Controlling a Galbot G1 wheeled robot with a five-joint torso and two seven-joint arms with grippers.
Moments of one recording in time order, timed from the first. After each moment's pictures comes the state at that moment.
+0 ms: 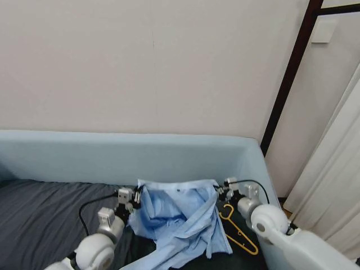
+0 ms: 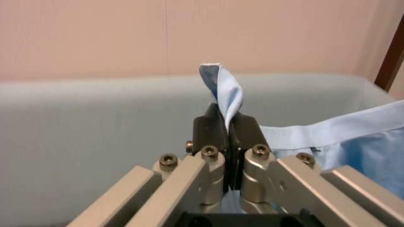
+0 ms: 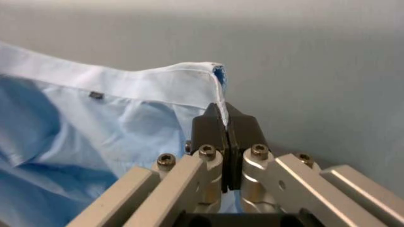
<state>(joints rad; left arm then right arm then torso) 0.94 -0.72 -0.03 -1.92 -0.80 -0.02 -0.34 -0.56 0.76 -0.21 1.85 1.10 -0.40 0.31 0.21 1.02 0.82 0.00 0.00</state>
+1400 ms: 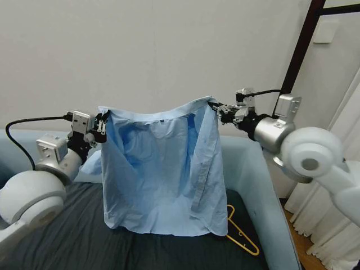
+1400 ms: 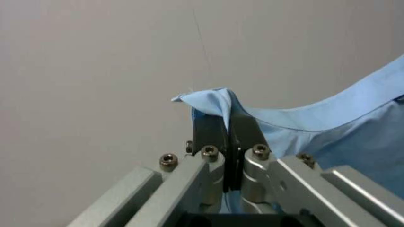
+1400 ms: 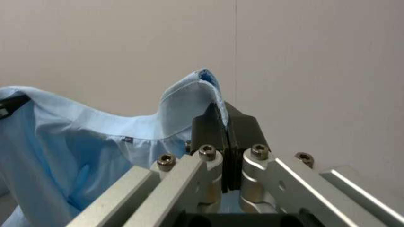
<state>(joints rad) 0.80 -0.32 -0.32 -2.32 -0.99 0.27 -0.56 -0.14 0.57 -0.10 2.21 1.54 -0.42 0.47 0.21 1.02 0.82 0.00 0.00</state>
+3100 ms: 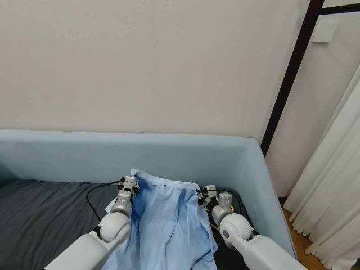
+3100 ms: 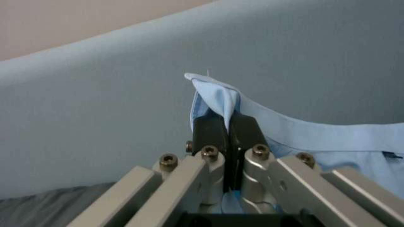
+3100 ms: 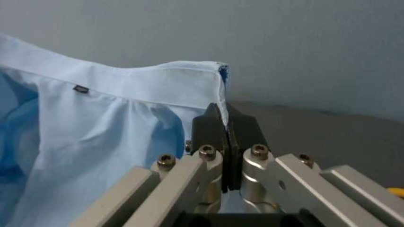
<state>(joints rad) 0.78 -0.99 0.11 -1.52 -0.46 0.09 -0.51 -0.67 1.13 -0.22 1.40 0.82 -0.19 0.26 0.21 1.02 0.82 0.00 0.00</state>
